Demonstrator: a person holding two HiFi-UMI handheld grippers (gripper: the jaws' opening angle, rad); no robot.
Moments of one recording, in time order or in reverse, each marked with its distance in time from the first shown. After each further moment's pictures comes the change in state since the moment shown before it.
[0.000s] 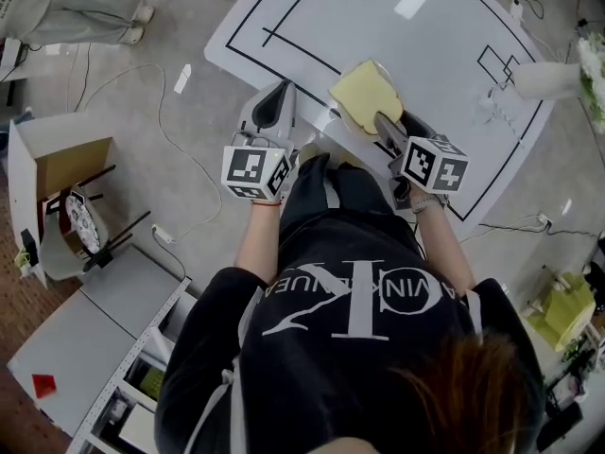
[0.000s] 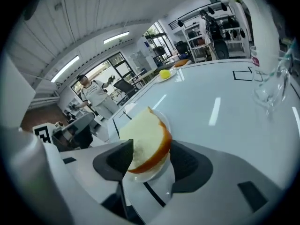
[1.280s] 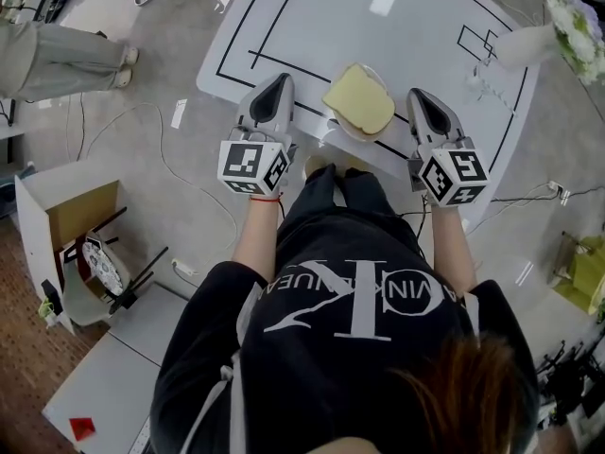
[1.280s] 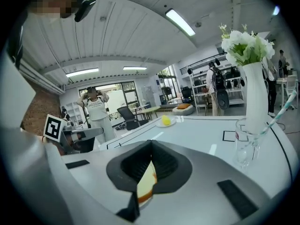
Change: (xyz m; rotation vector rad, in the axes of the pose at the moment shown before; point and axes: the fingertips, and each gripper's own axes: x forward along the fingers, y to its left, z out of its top) left arm 0.029 -0.005 0.033 0.036 -0.030 -0.175; right arm -0.069 0.012 0.080 -0.258 -0.477 -0.079
